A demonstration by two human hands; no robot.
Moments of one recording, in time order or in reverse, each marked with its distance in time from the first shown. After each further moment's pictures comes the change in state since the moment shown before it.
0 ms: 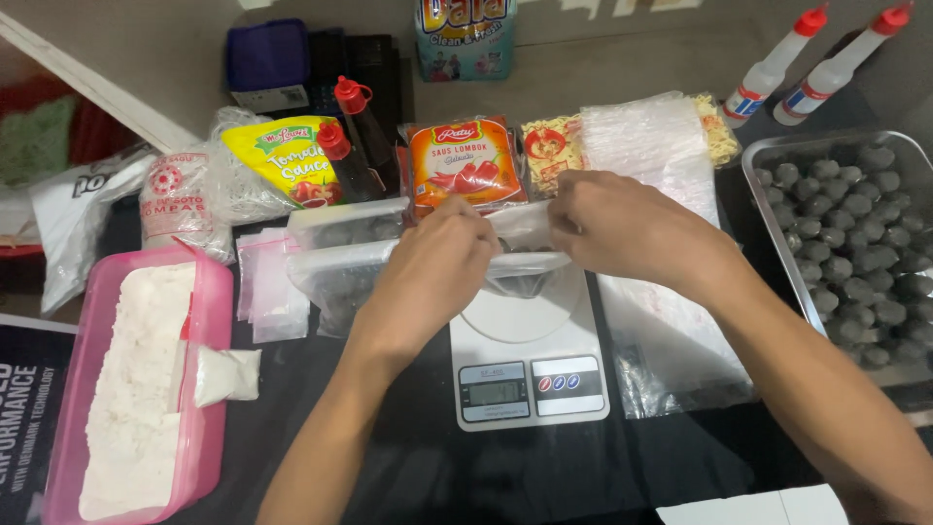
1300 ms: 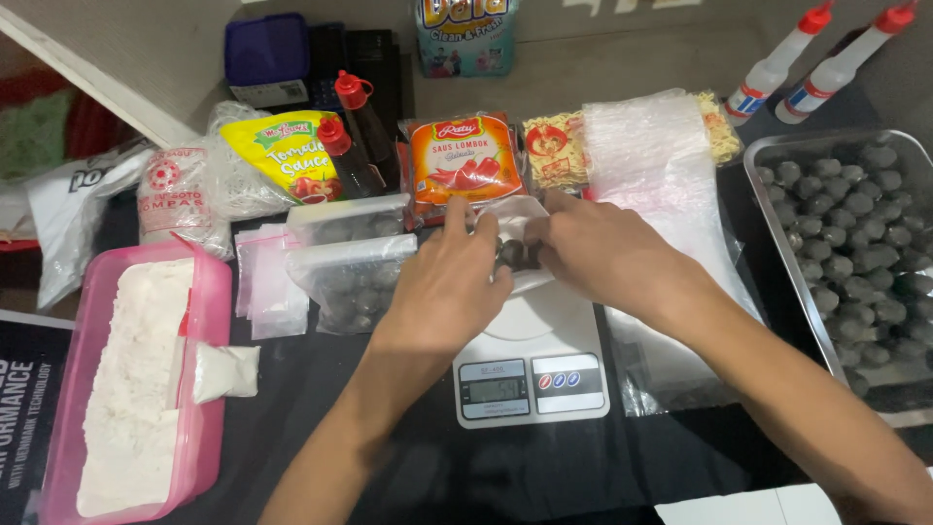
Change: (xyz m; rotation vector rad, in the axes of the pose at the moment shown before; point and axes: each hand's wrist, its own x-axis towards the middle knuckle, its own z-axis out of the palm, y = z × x) left_hand -0.010 0.025 0.003 0.140 -0.057 -0.040; right_hand -0.007 -0.026 0.019 -0.101 -0.013 -0.005
